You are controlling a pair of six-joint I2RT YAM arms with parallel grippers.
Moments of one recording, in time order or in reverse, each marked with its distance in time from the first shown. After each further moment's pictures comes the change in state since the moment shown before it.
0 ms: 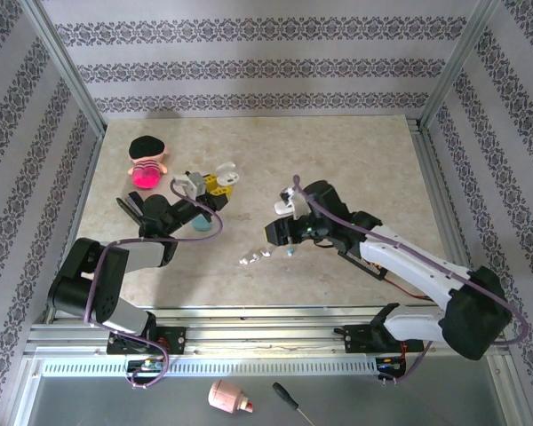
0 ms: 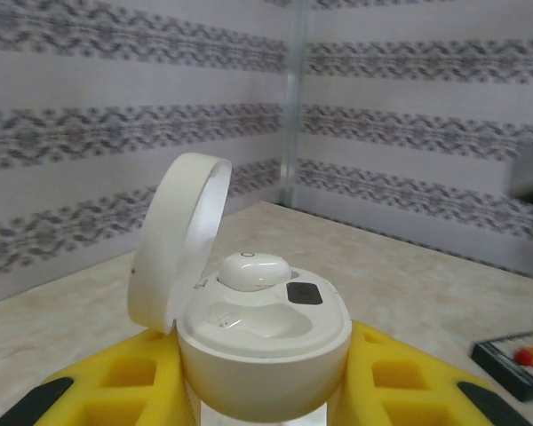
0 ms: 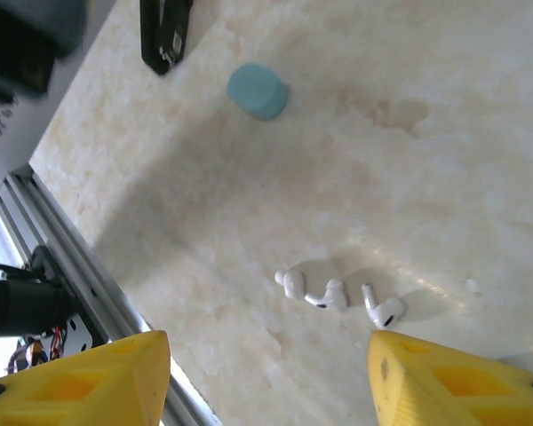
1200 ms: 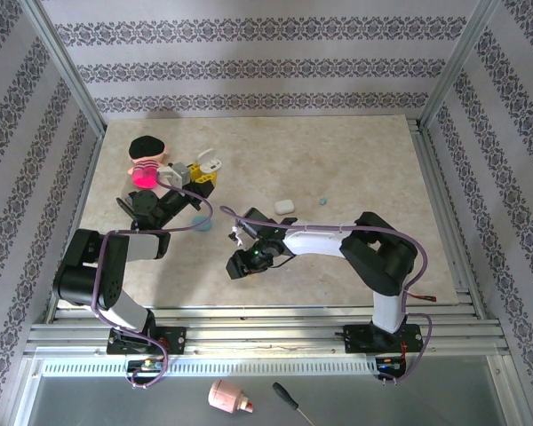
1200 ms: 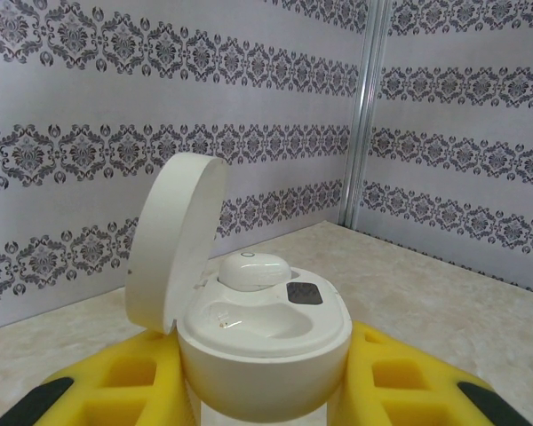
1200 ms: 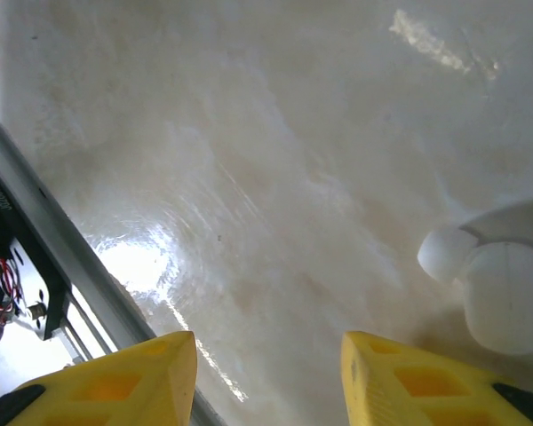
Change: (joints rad) left arm 0.107 0.065 0.038 0.074 -0.015 -0.037; right arm 0.217 0.606 0.213 0.020 -0.154 0.134
